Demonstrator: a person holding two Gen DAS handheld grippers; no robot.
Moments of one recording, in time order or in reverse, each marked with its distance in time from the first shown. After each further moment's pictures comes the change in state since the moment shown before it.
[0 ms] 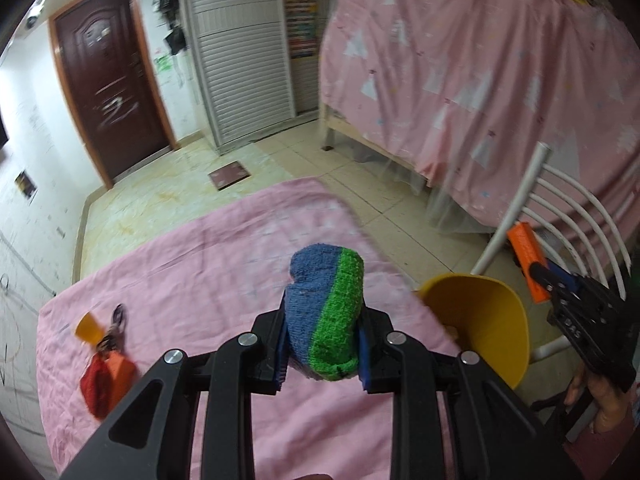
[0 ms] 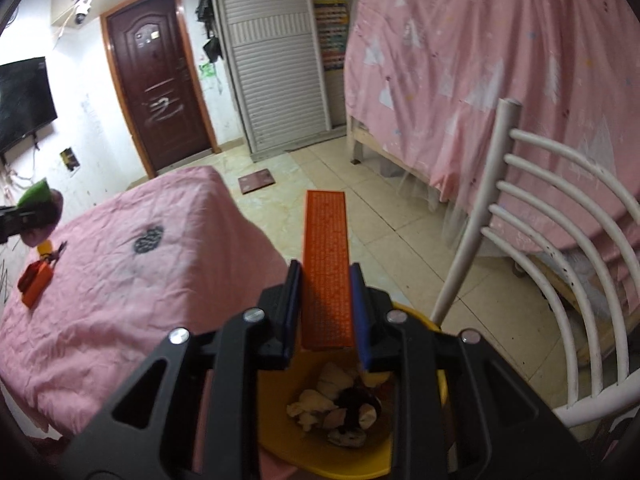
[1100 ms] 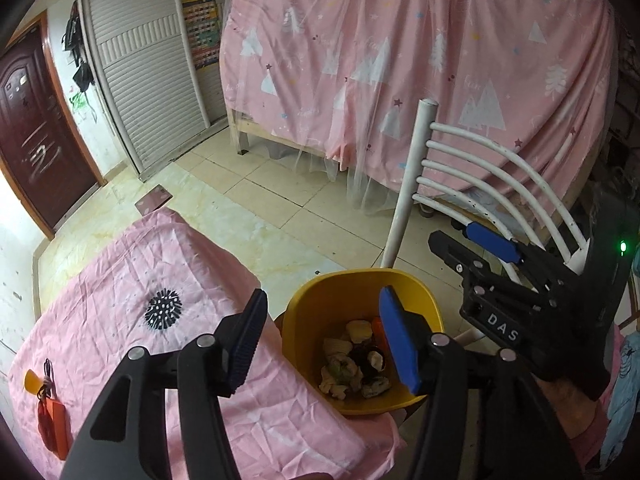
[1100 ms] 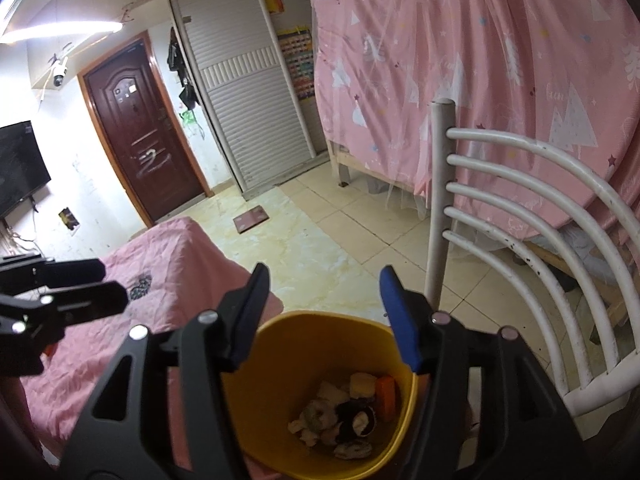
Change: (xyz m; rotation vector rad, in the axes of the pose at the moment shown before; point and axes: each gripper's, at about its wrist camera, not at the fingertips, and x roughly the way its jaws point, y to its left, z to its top) left arm 0.010 -0.138 0.012 0.193 0.024 -0.194; right arm -0.028 -0.052 0.003 0.153 -0.101 0.014
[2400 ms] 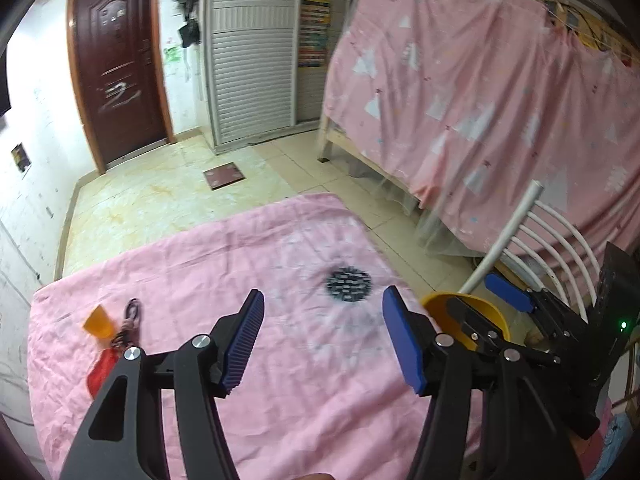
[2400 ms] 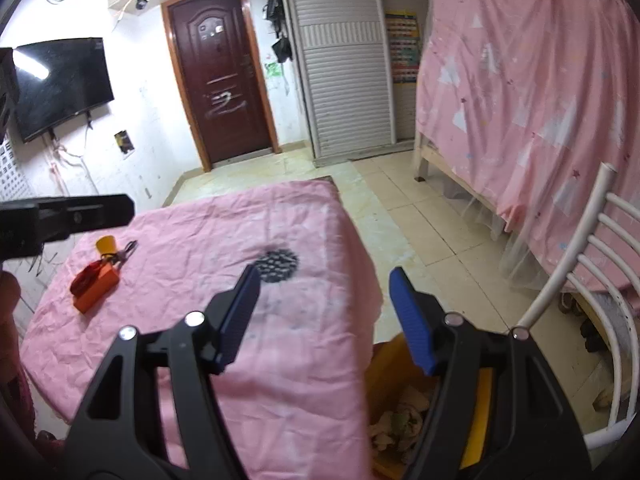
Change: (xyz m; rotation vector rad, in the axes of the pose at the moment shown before) left arm -0.070 0.190 -0.052 -0.309 -0.084 0.134; right arm 0.030 0.185 -0.010 -0.280 0.095 0.183
